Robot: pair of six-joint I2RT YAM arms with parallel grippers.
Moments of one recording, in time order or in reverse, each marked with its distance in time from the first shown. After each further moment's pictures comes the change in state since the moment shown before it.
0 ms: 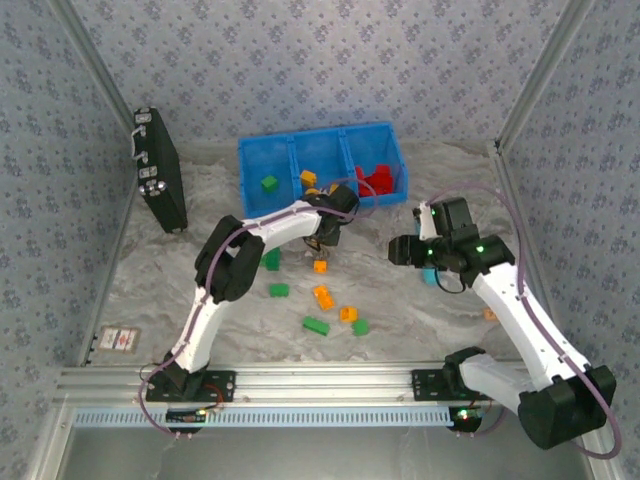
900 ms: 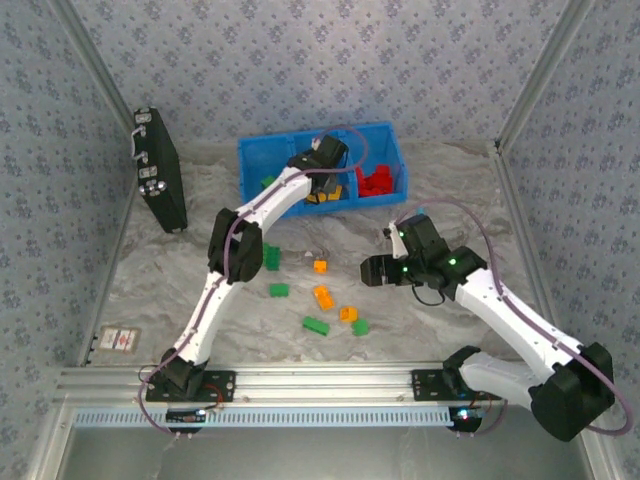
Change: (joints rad) left arm 0.157 0.274 0.599 -0.028 -0.016 0.121; right arm 0.230 0.044 -0.100 0.123 0.030 0.085
